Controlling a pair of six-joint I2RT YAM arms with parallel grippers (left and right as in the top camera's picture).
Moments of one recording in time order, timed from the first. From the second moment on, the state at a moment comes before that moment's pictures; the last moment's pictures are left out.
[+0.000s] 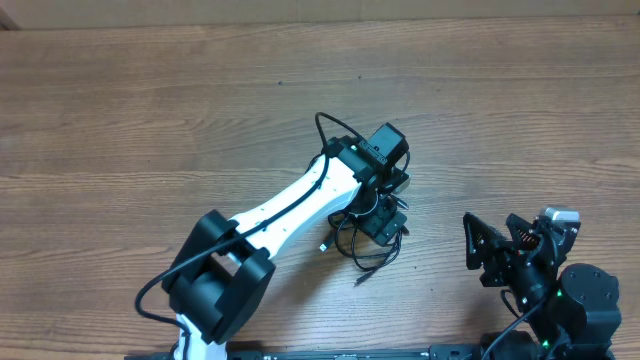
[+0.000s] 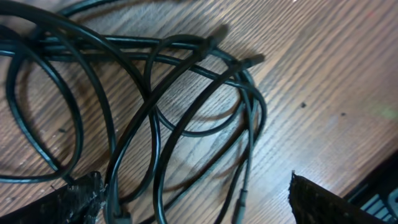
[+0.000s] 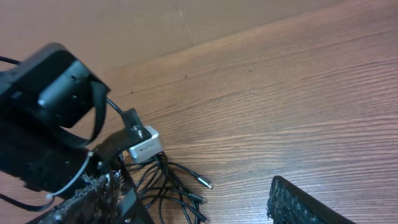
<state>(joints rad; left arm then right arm) -0.78 1.97 1.51 -1.00 0.24 -0.07 0.04 0.30 0.64 -0.75 -0.18 0.31</state>
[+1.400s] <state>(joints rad) -0.79 2.02 1.51 -0.88 0.17 -0.13 0.04 0.30 0.64 -0.76 -0.18 0.31</state>
